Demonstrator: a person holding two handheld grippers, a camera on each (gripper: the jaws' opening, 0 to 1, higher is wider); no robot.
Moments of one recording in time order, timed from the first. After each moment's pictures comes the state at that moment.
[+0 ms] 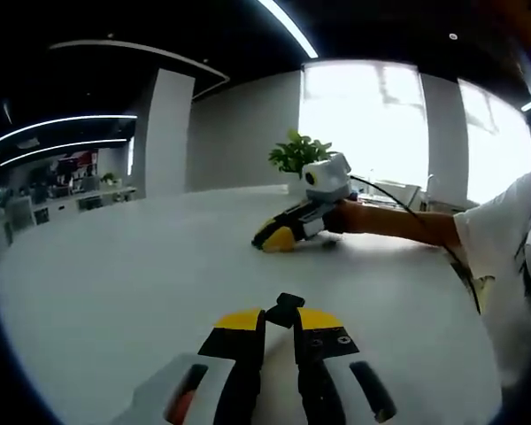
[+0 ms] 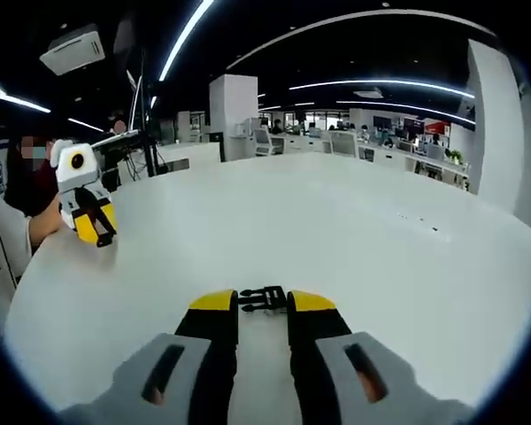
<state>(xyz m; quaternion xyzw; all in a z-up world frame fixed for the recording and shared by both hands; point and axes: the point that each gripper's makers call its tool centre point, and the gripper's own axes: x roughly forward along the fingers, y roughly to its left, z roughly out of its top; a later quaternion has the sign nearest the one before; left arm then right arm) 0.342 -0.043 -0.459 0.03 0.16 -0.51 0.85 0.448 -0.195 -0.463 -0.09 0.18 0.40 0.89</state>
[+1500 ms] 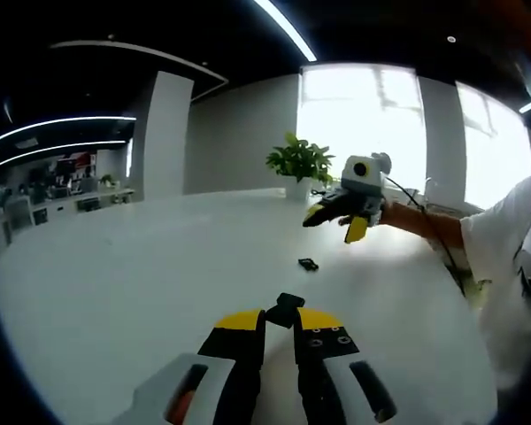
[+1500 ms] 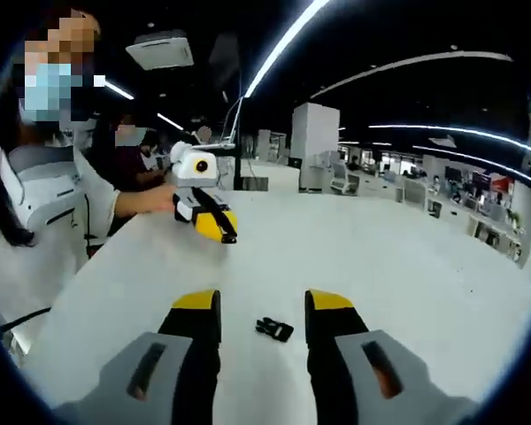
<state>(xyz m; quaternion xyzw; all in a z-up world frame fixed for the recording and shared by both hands) 0.338 -0.042 -0.455 0.02 0.16 -0.51 0.84 0.355 -0.200 -0.437 -0.20 0.11 0.60 0.77</state>
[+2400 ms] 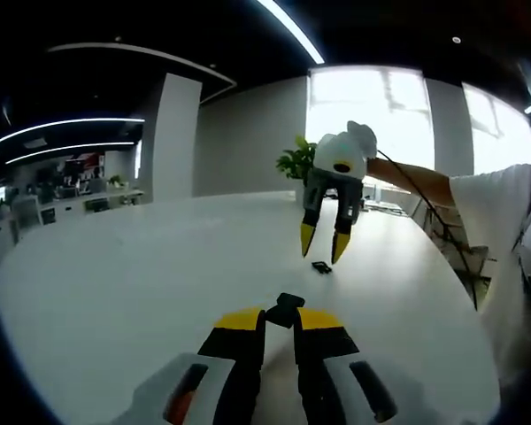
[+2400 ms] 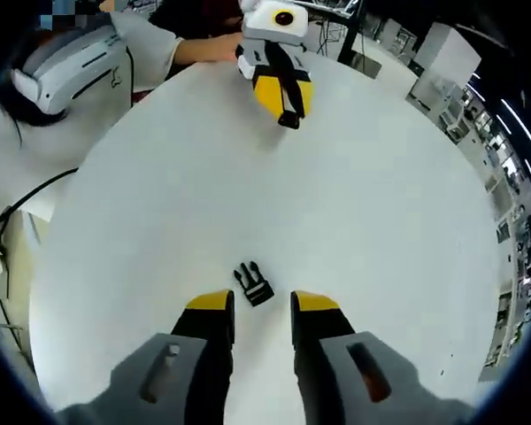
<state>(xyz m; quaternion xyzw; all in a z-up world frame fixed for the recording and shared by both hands) 0.349 -0.031 -0.450 0.02 0.15 -0.49 0.86 0.361 -0.184 -0.478 -0.50 0.27 0.64 0.52</state>
